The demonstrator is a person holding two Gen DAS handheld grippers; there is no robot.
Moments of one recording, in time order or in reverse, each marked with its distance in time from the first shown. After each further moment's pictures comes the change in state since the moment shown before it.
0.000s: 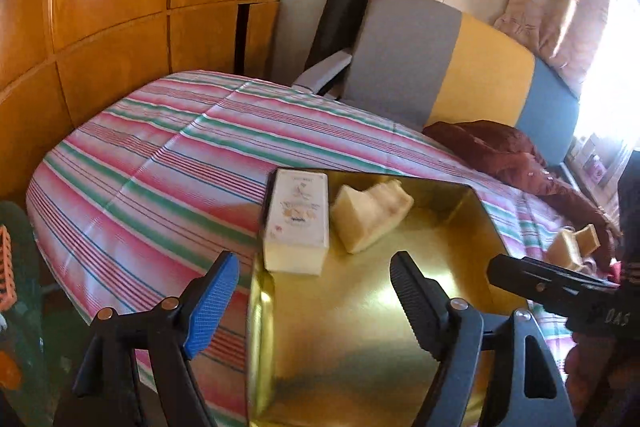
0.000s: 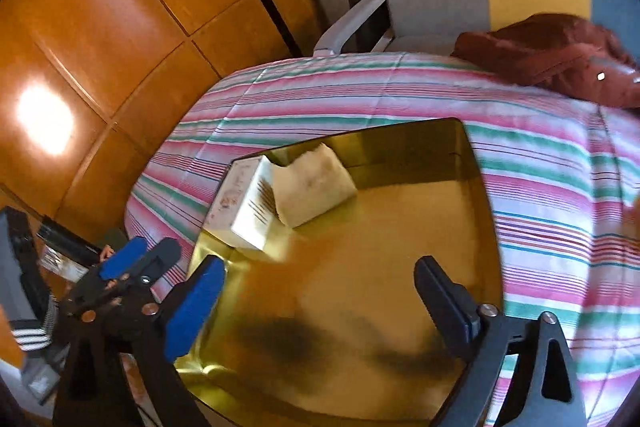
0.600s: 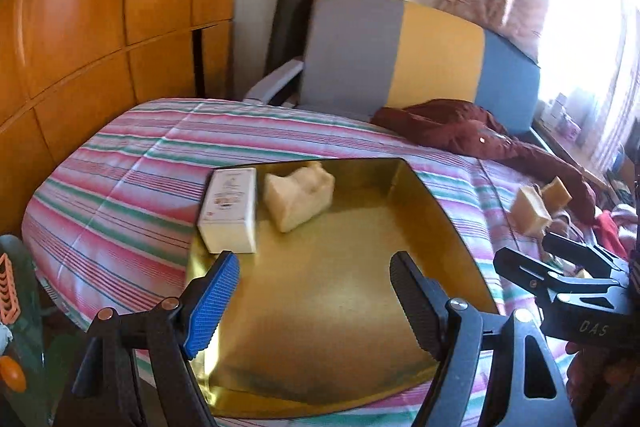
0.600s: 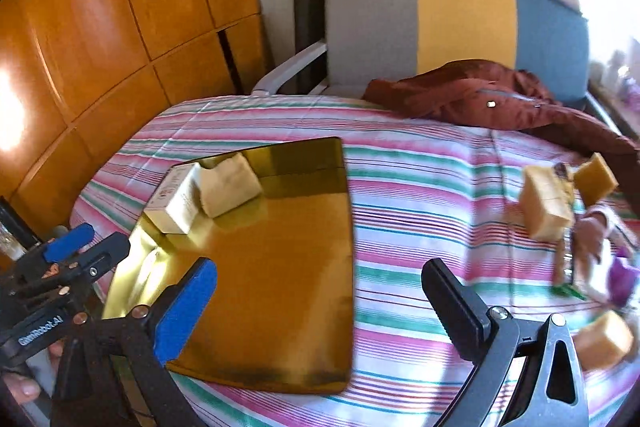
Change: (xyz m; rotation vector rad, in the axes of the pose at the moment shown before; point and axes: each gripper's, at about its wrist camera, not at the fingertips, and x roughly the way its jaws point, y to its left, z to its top) left arm -0.036 -0.071 -0.029 0.176 -0.035 -0.046; right arm -0.077 -0.031 -0.055 -0.055 -0.184 -0.267
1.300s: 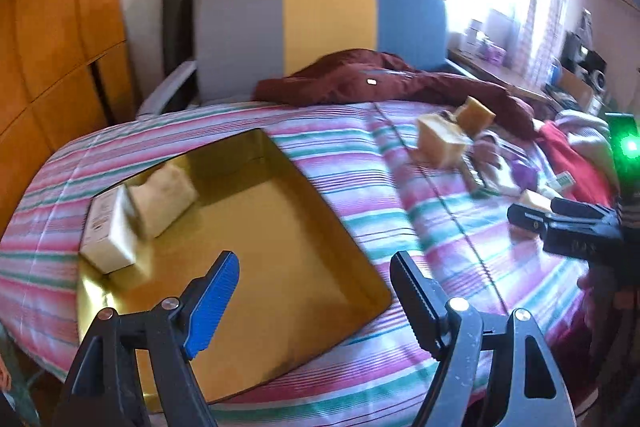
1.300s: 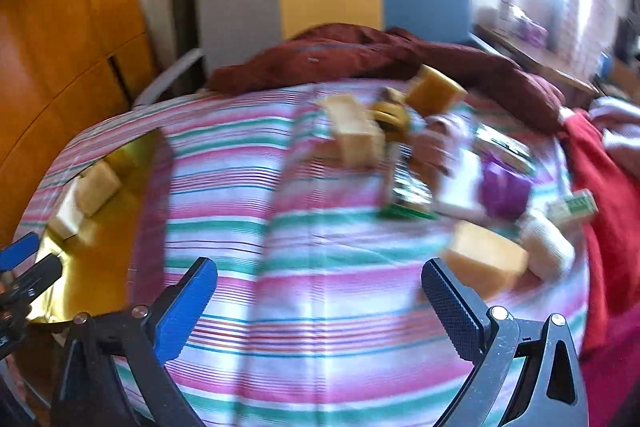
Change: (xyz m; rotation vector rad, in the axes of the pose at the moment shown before) left arm 0.008 -0.116 -0.022 0.293 0.073 -0.202; right arm -0.051 -0.154 -0.061 0.232 0.031 -0.279
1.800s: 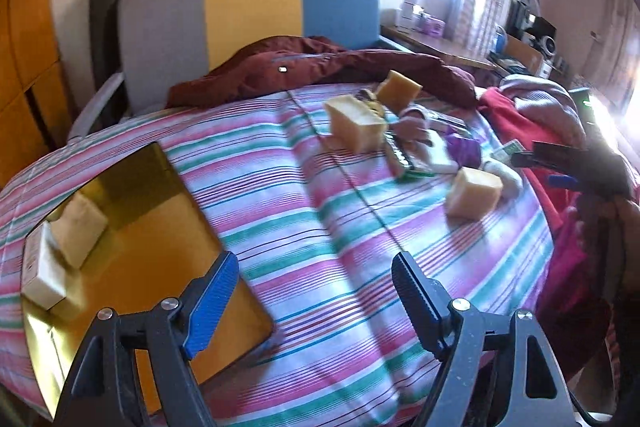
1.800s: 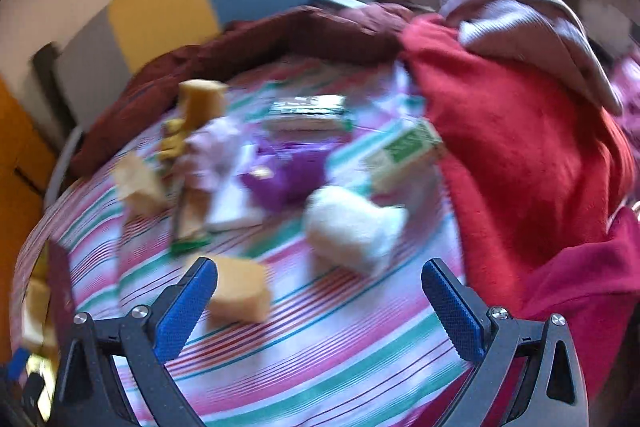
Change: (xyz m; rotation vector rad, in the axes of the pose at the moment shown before) left arm 0.023 -0.069 0.013 0.133 0.051 -0.171; right arm -0.006 -0.188 0.004 0.427 0.075 -0.210
